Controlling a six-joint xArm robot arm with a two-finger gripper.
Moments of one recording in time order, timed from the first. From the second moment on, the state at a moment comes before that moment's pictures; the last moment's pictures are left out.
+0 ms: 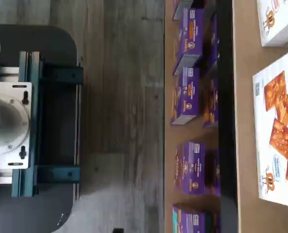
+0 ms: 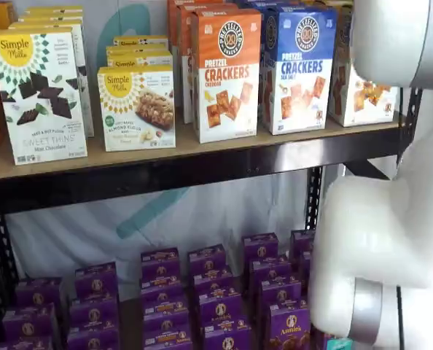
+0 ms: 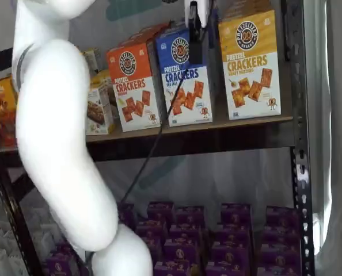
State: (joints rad) arm -0.58 -0.31 -1.65 0.20 1.96 -2.07
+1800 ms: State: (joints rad) arm -0.61 -0.02 -2.02 0.43 1.99 -1.96
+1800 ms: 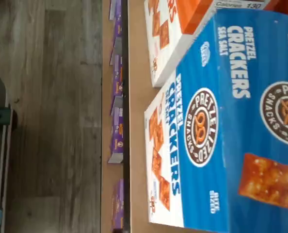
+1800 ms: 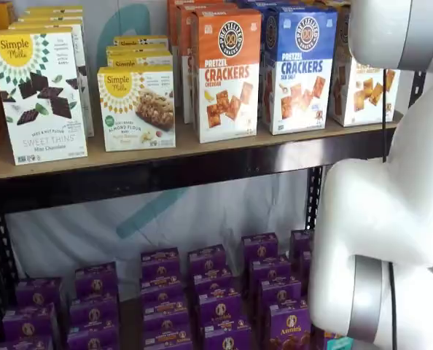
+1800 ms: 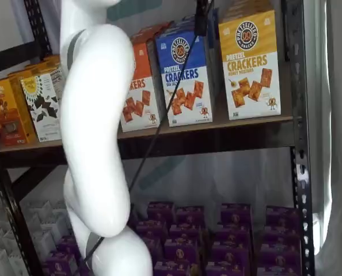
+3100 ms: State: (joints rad) arm -0.64 0.00 -1.92 0.41 1.75 -2.06
